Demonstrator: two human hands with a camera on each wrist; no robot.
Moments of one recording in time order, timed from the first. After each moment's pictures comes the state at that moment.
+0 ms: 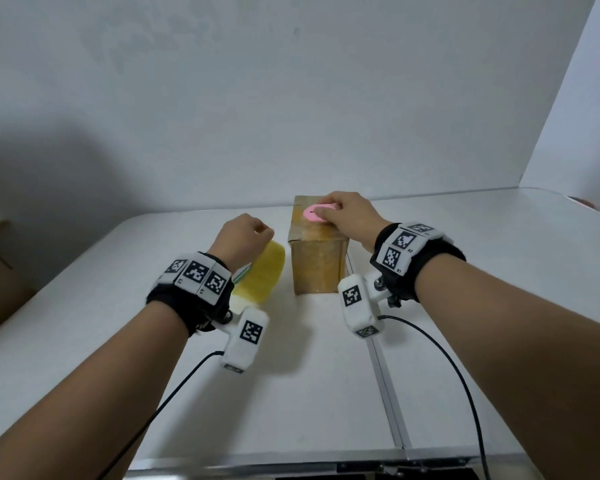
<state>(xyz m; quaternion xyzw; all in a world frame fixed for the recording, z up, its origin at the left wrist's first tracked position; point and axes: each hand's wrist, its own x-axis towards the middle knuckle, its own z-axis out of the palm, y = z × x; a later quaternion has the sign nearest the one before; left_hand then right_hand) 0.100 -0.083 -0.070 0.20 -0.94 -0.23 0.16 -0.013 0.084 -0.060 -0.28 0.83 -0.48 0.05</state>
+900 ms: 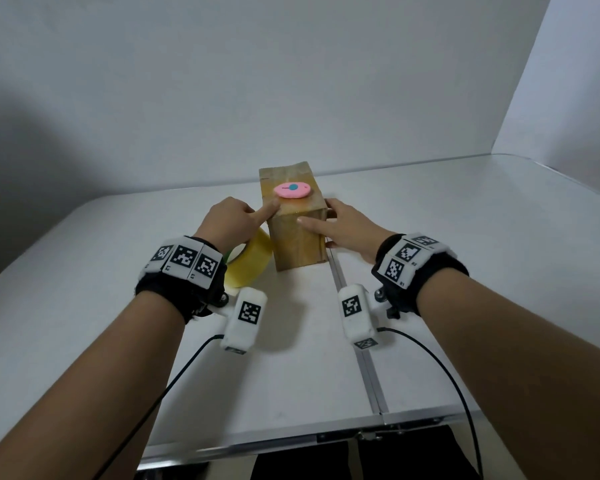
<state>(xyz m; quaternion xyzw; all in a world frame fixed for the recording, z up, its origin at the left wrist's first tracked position) 0.077 -0.063 -0.087 0.22 -0.95 -0.19 0.09 -0.007 0.122 -0.117 -0.24 0.79 -0.53 0.19</state>
